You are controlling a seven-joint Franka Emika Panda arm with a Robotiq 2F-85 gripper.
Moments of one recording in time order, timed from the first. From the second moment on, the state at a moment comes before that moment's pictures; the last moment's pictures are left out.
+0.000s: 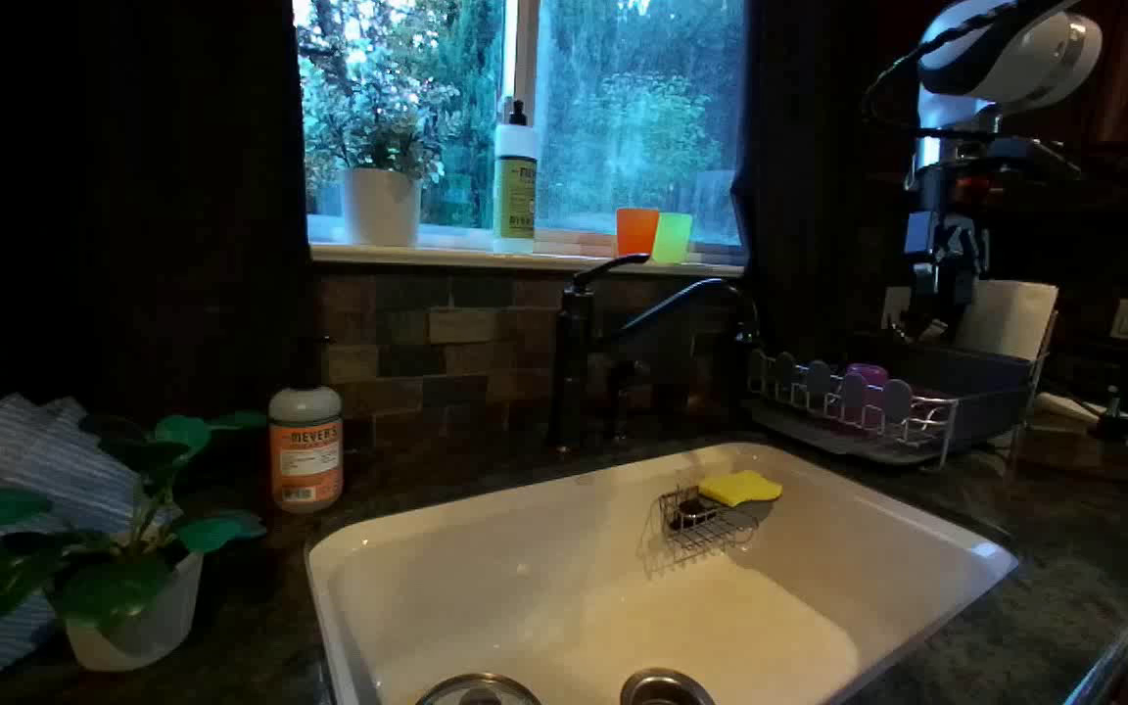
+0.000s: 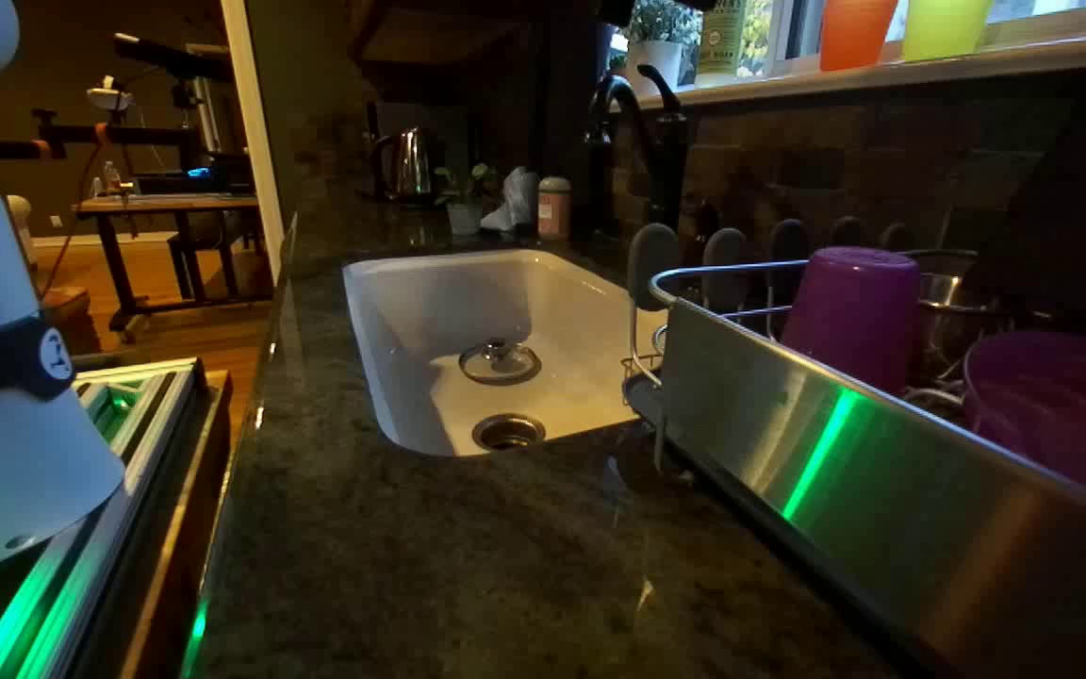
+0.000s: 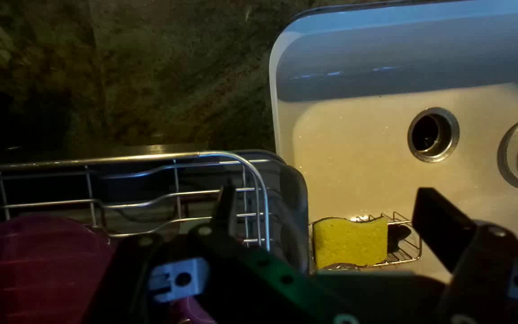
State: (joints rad) arm -0.13 -0.21 -0.28 -2.12 -0.03 1.73 -0.28
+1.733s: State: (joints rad) arm -0.07 0.00 -0.10 -1.74 0.04 2.27 -0.03
